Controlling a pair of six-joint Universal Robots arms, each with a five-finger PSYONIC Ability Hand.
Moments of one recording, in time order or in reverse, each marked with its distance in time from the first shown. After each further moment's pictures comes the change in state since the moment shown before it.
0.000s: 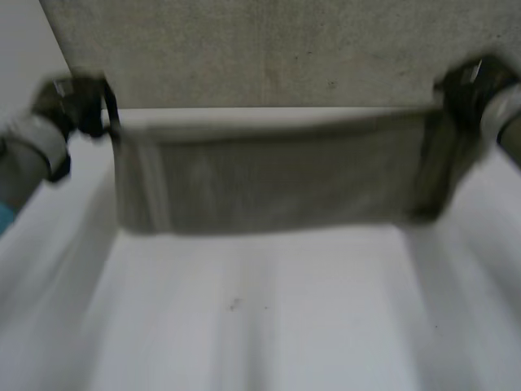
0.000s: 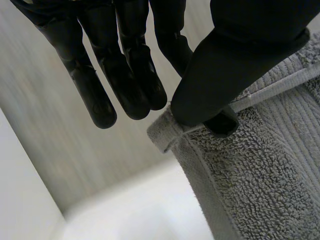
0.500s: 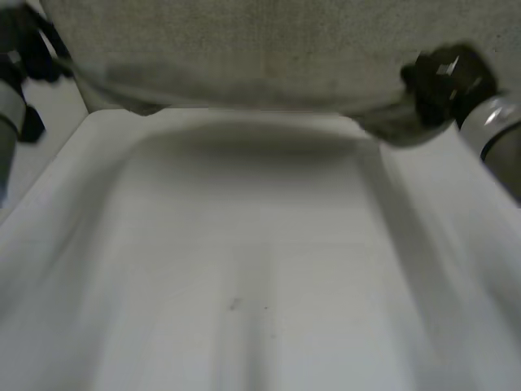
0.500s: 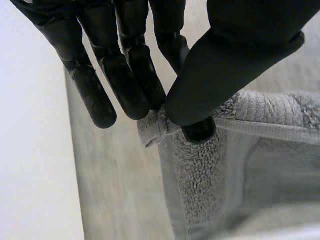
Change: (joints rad) left arm 0.028 0.101 -0.102 0.210 -0.154 -0.276; right arm 0.027 -0.113 0.302 -0.253 -0.178 0.215; left_hand 0.000 0.000 0.000 0.000 0.004; right_hand 0.000 0.000 0.005 0.000 0.000
